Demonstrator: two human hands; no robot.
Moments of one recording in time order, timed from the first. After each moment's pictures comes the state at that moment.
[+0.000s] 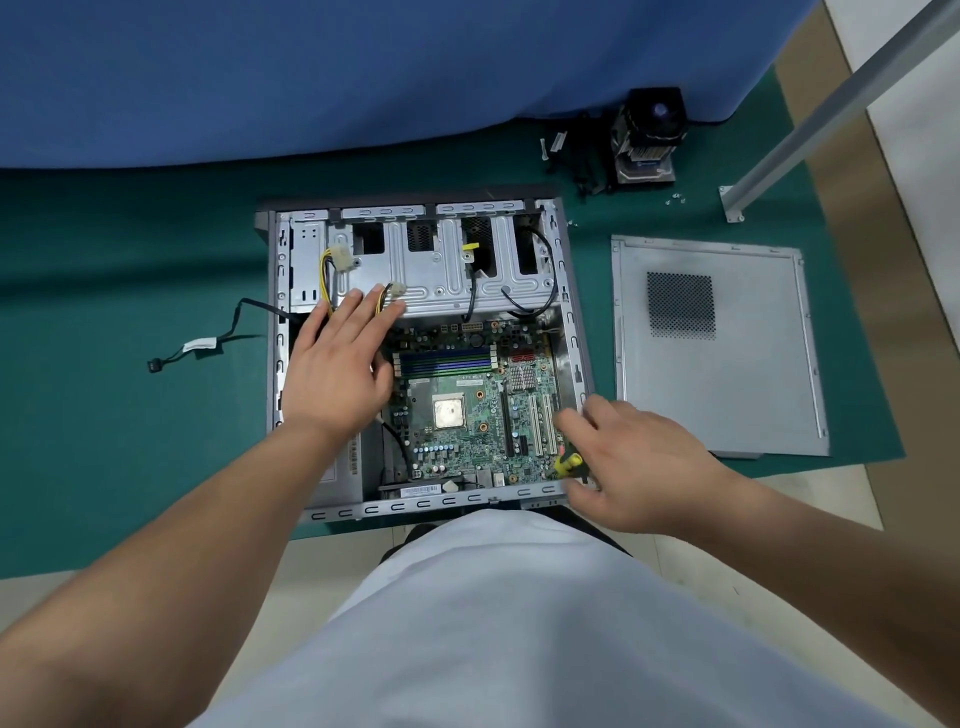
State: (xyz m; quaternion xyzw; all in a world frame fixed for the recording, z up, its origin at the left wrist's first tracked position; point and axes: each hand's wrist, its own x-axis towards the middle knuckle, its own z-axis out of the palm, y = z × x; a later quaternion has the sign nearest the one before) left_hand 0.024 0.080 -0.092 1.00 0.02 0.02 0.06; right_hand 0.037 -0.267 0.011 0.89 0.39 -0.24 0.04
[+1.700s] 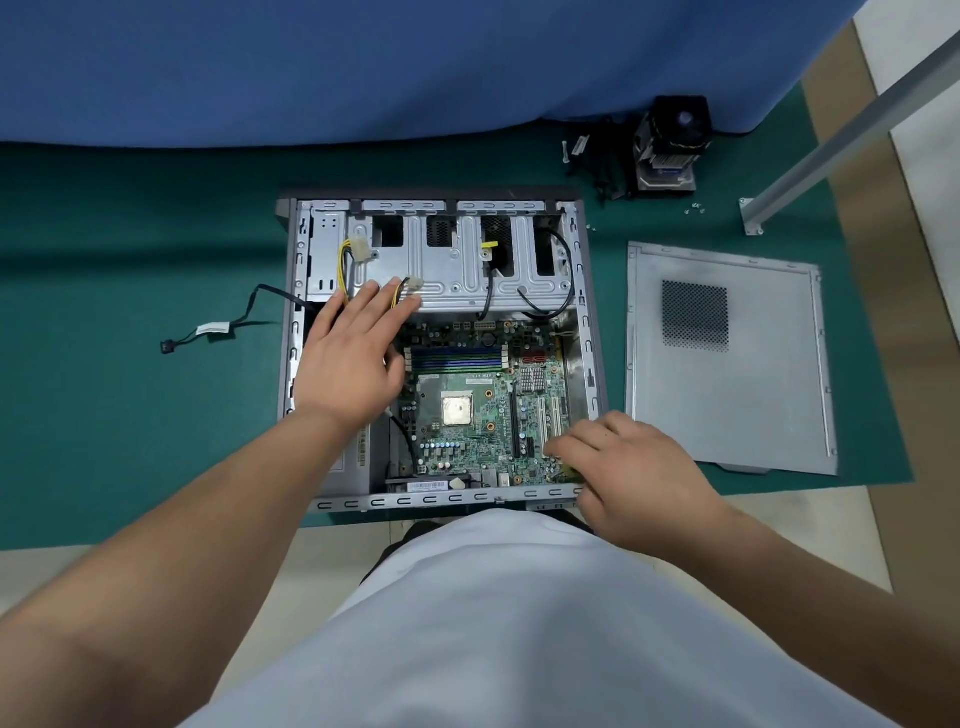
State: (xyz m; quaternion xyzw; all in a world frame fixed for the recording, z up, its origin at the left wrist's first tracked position) left_hand 0.024 0.079 -0.088 1.00 0.02 0.03 0.07; right_hand 0.020 -0.256 0.018 0.90 0.37 -0.24 0.01
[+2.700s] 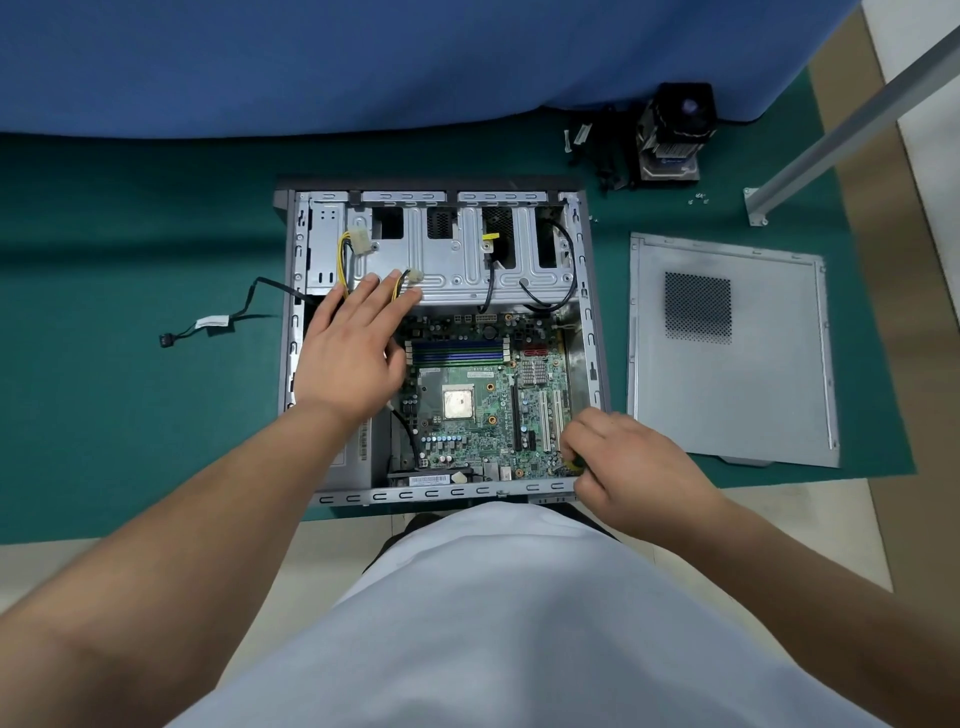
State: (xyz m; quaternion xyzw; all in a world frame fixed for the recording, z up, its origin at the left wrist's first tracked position) left_hand 0.025 0.079 -0.088 1.00 0.02 0.03 0.08; right_hand 0.024 -0.257 0.009 0.89 0.33 -0.30 -0.06
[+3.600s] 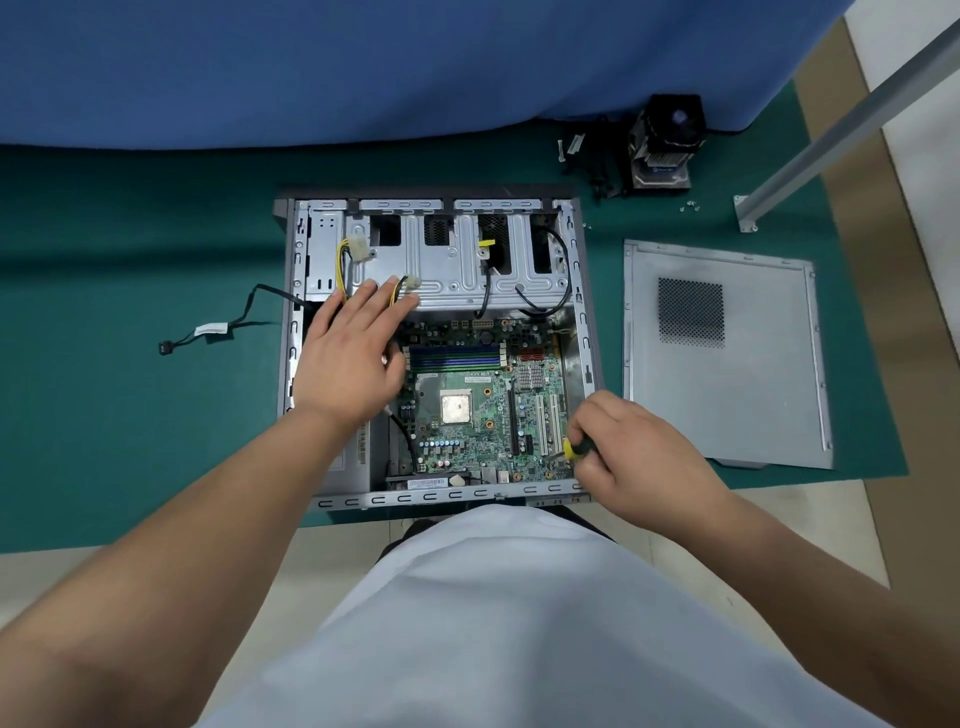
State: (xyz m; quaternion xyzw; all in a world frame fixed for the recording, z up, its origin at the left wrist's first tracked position) left_hand 0.023 0.077 -0.079 0.99 0.02 0.01 0.11; right_hand 0.029 -0.258 0.018 0.91 0.30 -0.23 -0.14
